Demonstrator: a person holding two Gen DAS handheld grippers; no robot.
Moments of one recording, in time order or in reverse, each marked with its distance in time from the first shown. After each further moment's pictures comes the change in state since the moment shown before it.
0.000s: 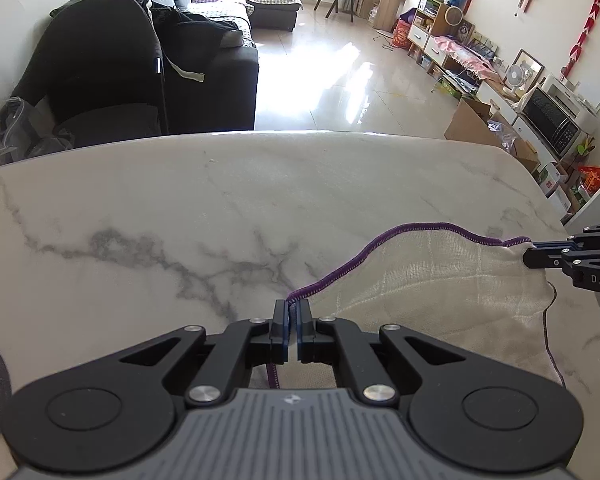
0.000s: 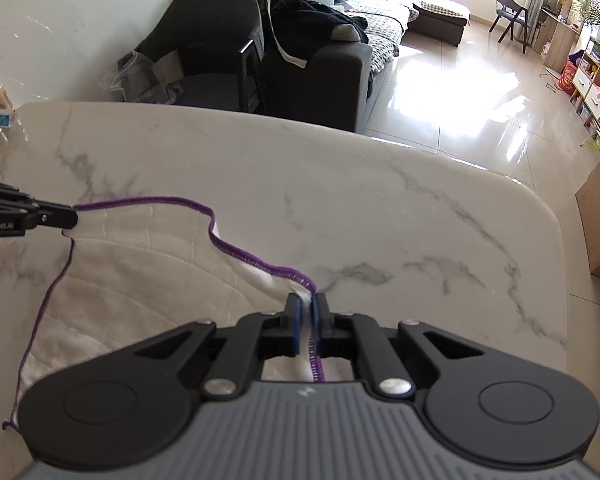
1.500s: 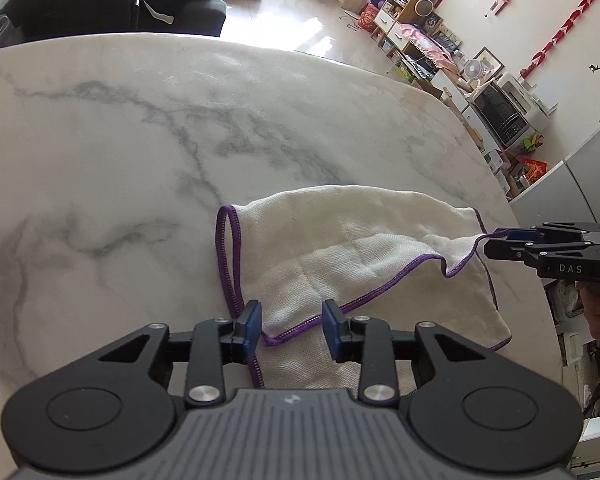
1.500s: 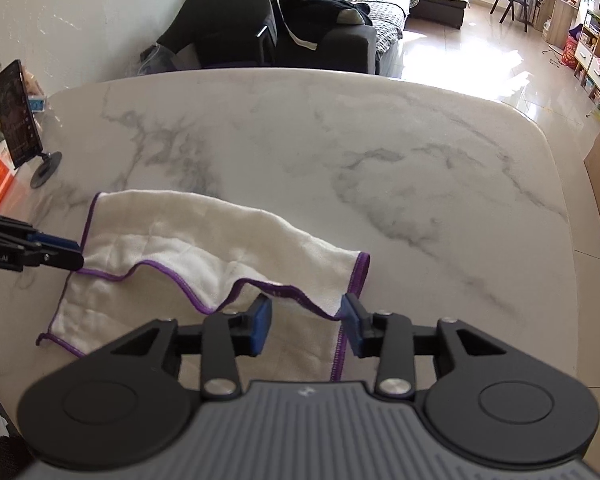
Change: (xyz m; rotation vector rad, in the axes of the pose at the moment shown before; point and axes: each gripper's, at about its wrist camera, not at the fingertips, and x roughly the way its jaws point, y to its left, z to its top) left arm -0.037 0.002 -0.105 -0.078 0.095 -0.206; right arm -0.051 0.014 -0.091 0.065 0.021 0.064
